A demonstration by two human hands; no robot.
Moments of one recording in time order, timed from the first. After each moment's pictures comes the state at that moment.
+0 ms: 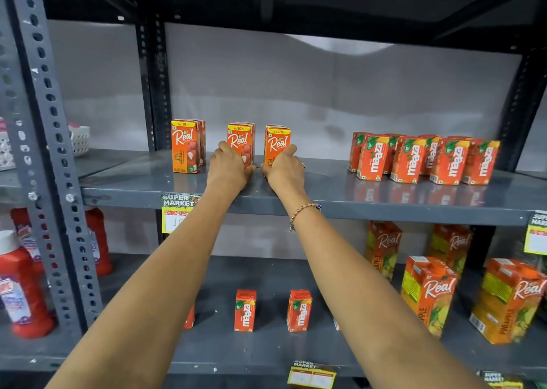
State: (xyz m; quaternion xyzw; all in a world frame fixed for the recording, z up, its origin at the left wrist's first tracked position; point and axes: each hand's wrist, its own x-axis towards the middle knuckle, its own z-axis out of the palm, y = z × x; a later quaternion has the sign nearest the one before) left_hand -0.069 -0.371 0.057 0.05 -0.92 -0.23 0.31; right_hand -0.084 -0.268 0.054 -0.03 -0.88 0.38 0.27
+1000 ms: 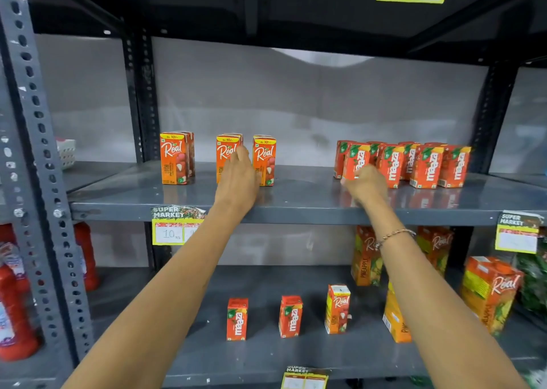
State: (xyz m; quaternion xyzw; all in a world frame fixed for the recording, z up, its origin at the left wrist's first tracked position) left_hand -0.040 -0.337 0.056 -0.09 -0.88 -0.25 0.39; right_hand -0.045 -0.097 0.063 -0.12 -0.89 0.33 0.29
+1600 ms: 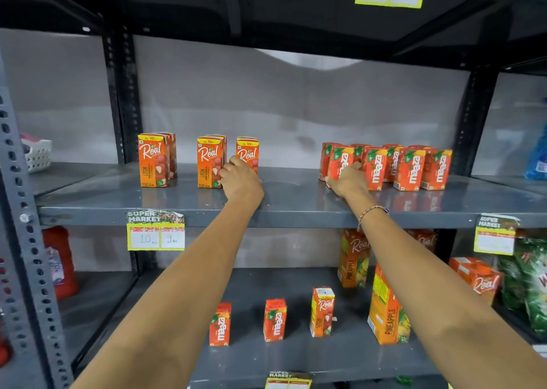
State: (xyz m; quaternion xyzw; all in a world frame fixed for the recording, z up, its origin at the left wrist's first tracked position) left_hand -0.071 -0.284 0.061 0.09 -0.93 -0.22 0.28; right_hand -0.083 -0.078 0.067 -0.15 -0.90 0.32 0.25
